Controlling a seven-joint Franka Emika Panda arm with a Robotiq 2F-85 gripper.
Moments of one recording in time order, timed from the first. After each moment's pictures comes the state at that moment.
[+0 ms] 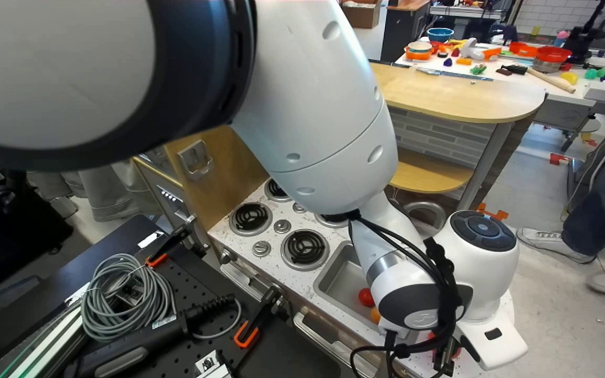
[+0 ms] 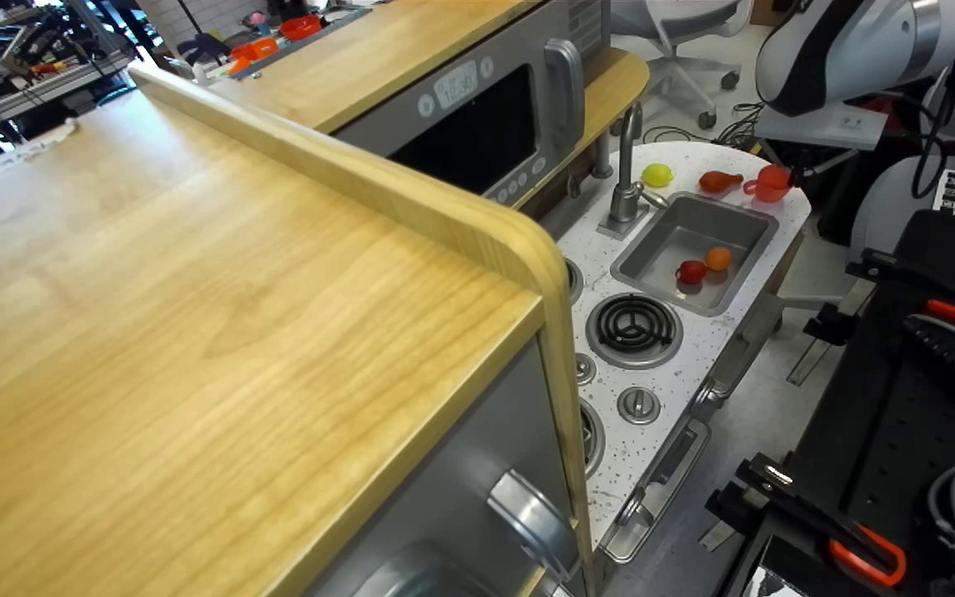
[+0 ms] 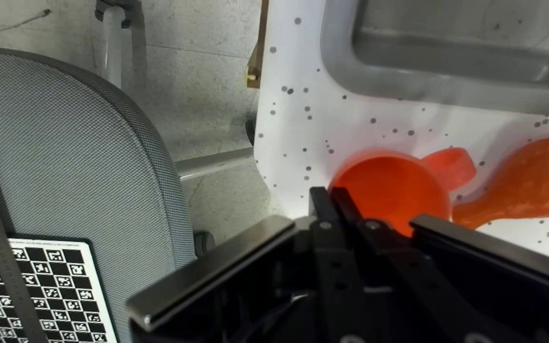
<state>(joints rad) -0.32 1.04 -0.32 -1.73 0.31 2.79 0.63</state>
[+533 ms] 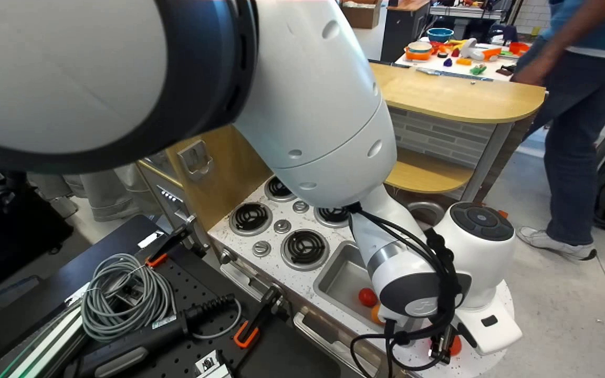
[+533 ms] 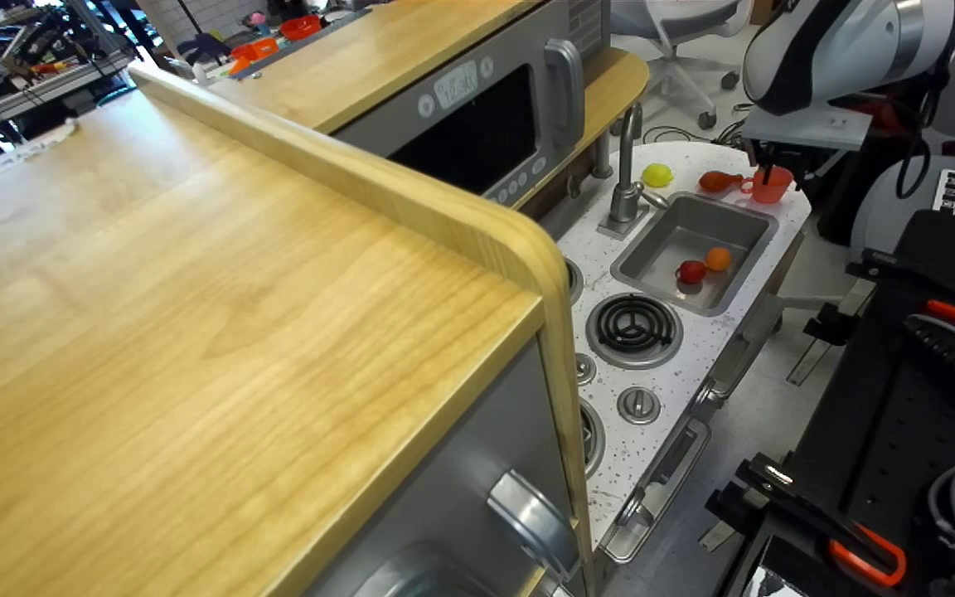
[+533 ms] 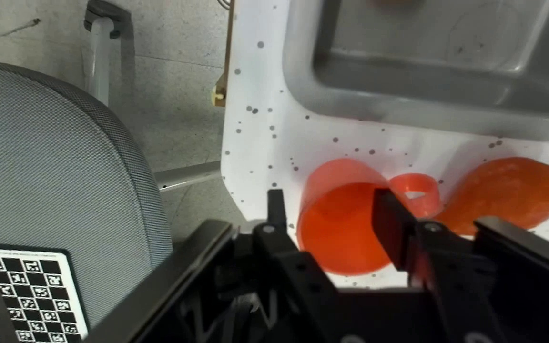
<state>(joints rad) -0.31 1.04 -0.30 -1.70 0.31 2.77 0.63</state>
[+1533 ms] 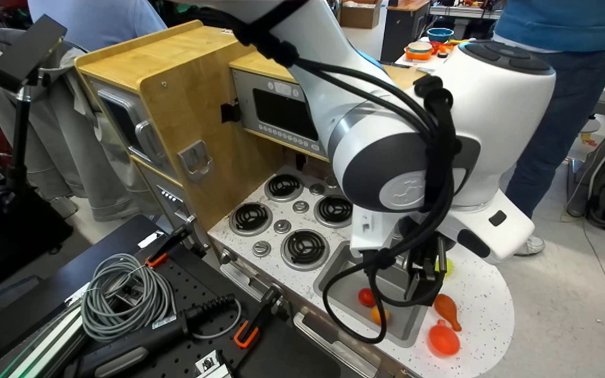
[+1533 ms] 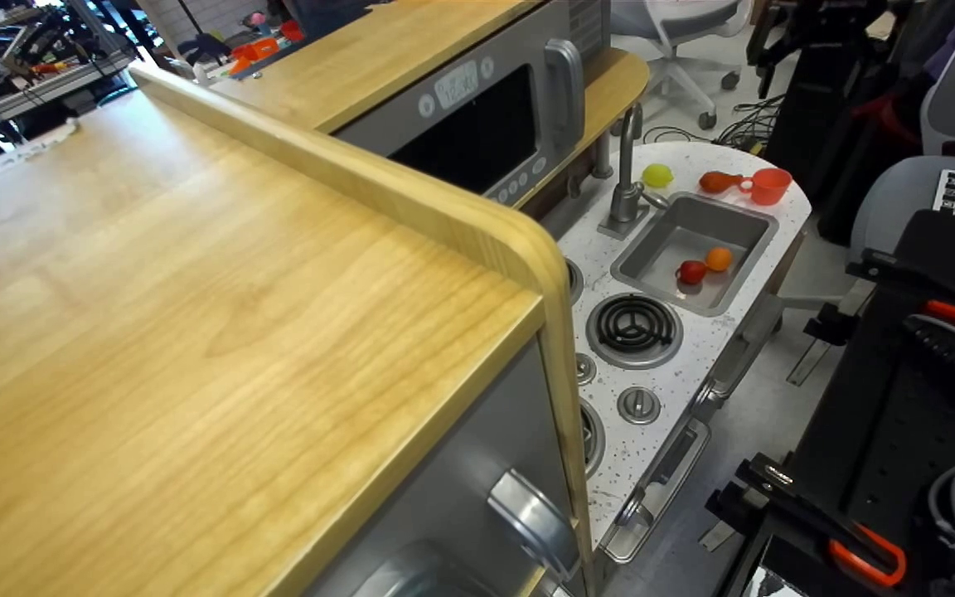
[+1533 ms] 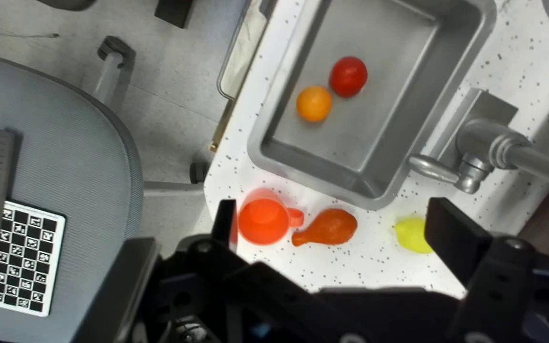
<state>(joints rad) -0.25 0.47 -0.28 -2.09 0.25 2.56 0.38</state>
